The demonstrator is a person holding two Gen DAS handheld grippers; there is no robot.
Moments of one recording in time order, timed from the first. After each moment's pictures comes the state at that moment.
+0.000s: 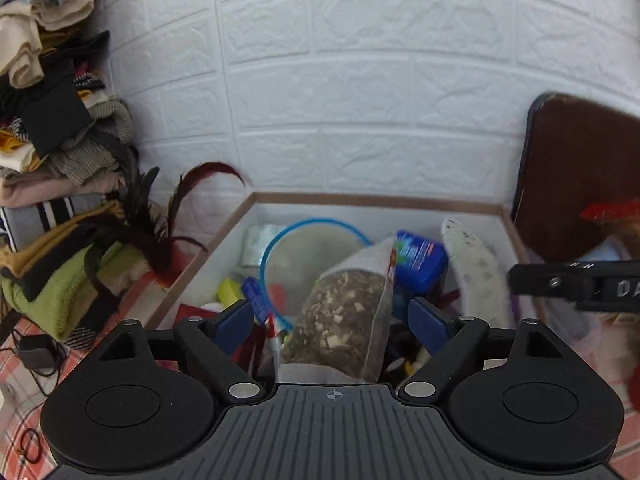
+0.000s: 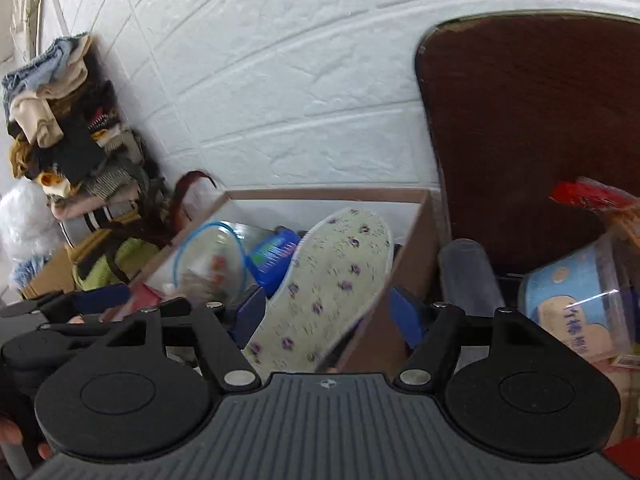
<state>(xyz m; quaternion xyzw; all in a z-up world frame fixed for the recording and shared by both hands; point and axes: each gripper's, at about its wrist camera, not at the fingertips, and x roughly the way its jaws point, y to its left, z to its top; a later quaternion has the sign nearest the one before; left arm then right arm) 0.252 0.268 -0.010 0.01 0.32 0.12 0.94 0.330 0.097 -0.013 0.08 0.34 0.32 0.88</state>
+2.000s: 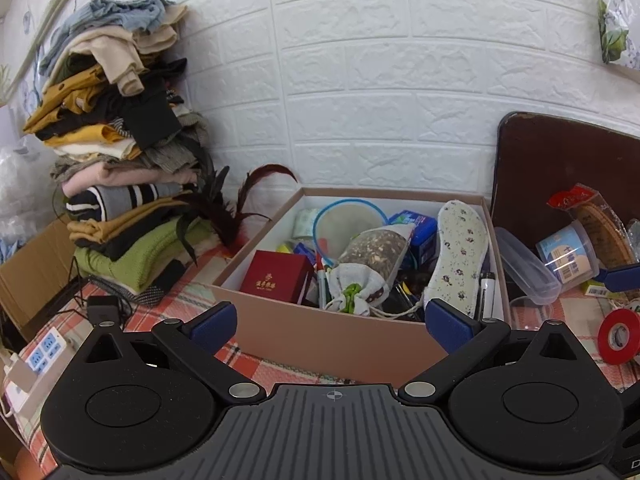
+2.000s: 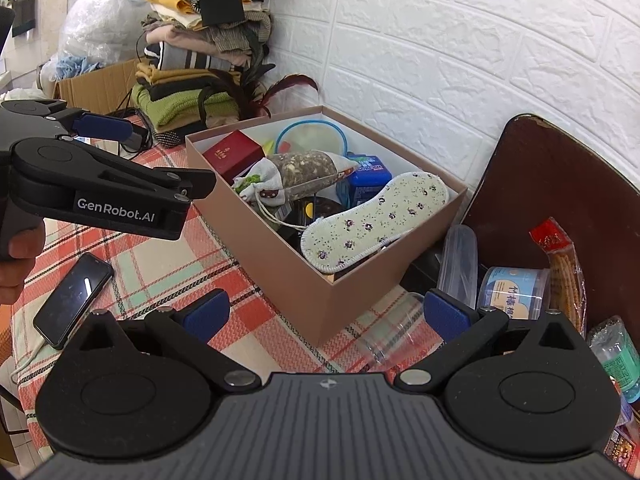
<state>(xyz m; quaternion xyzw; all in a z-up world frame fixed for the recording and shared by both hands) 0.123 0.233 0.033 0.02 0.28 0.16 0.94 0.167 0.097 0.036 -0.20 0.30 0.38 0.85</state>
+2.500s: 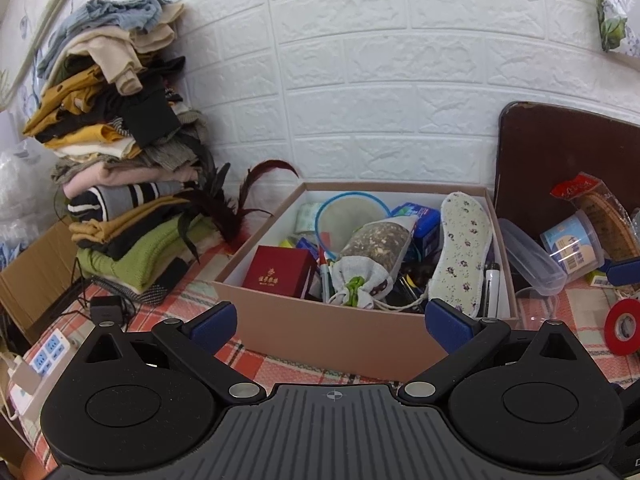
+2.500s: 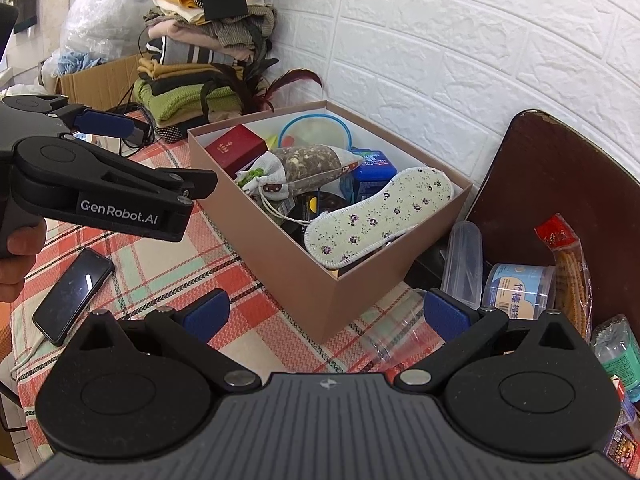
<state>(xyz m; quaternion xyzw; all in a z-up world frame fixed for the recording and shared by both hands) 0.124 0.233 0.027 0.03 0.29 0.16 0.94 0.169 0.098 0.032 -0.20 0.30 0.38 0.85</state>
